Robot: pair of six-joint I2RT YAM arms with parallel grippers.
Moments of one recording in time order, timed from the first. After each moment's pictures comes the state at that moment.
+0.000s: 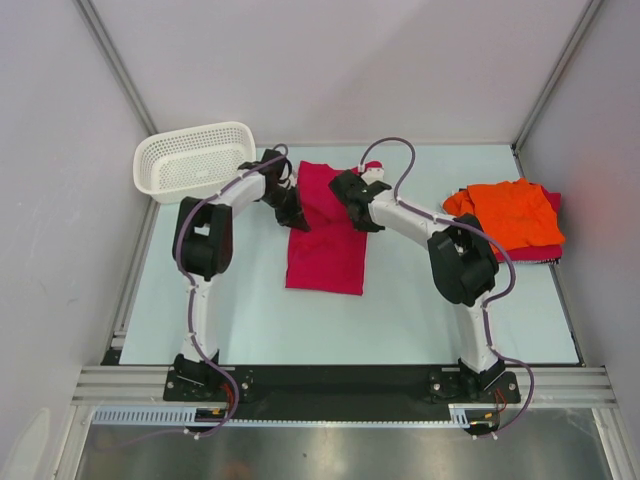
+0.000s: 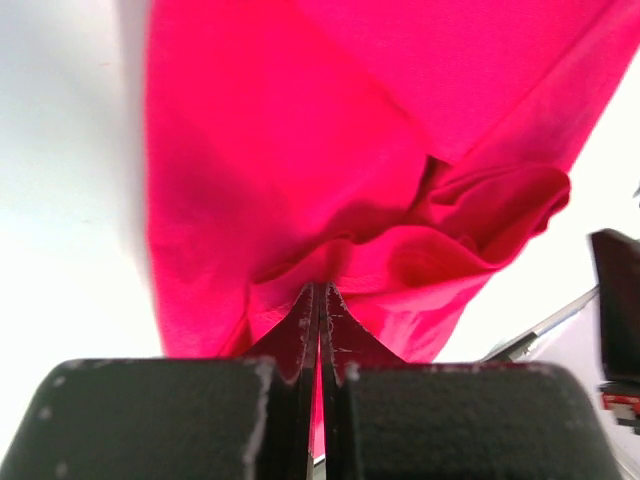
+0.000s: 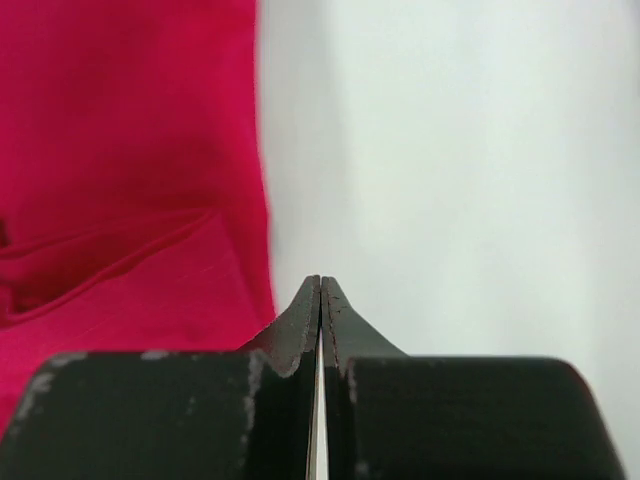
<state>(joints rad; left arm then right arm) -0.29 2.25 1.78 -0.79 0.48 -0.52 0.65 2.08 1.67 -0.76 0.54 0.67</state>
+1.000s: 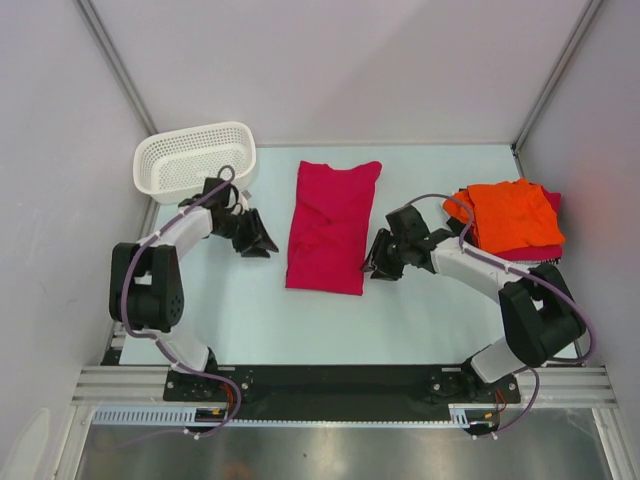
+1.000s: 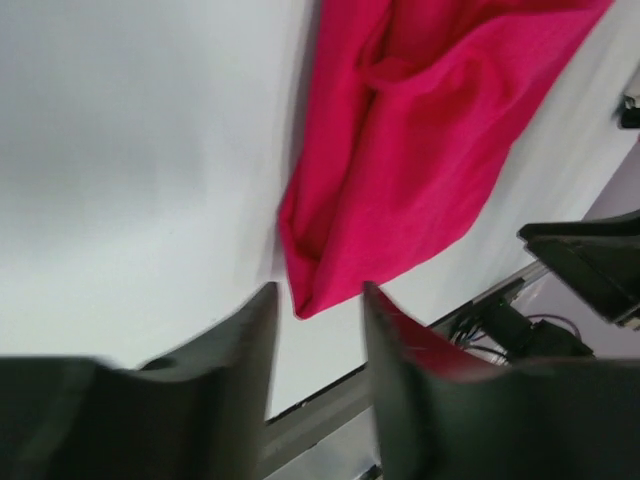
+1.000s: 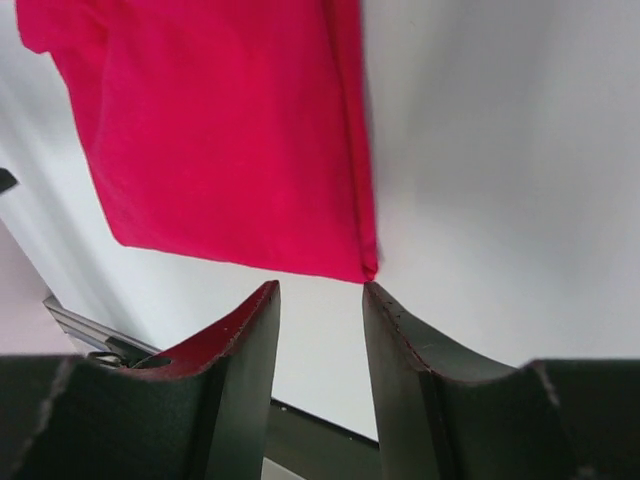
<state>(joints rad) -0.09 1.68 1.09 -0.66 0.57 -0.45 0.54 1.50 0.90 -0.38 -0.19 0.91</state>
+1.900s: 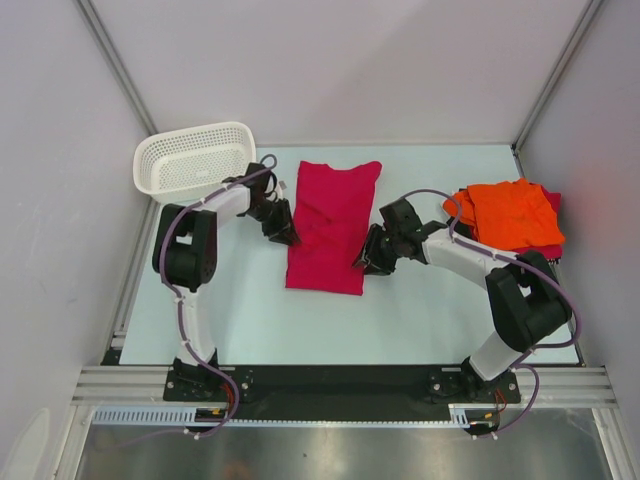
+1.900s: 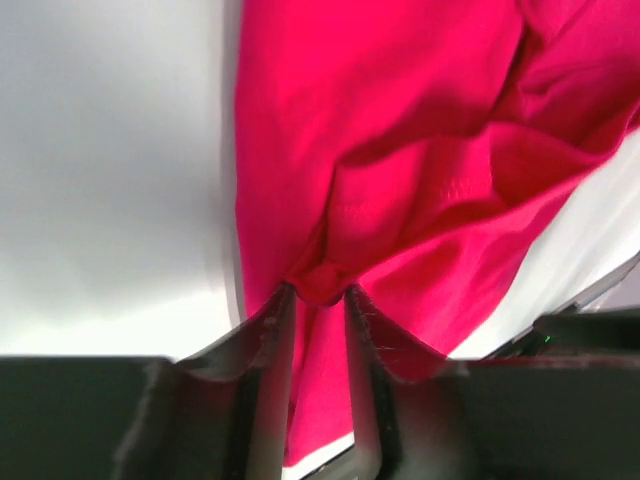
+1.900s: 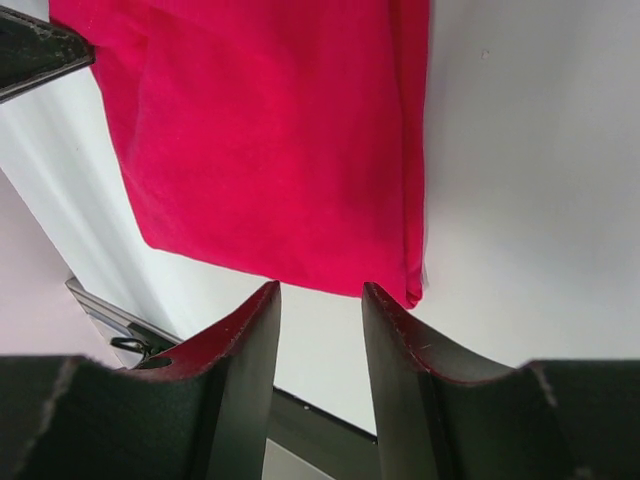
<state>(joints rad) -0.24 2.06 1.47 -0.68 0.50 -0.42 0.54 1.61 1.00 -0.36 -0.28 0.91</state>
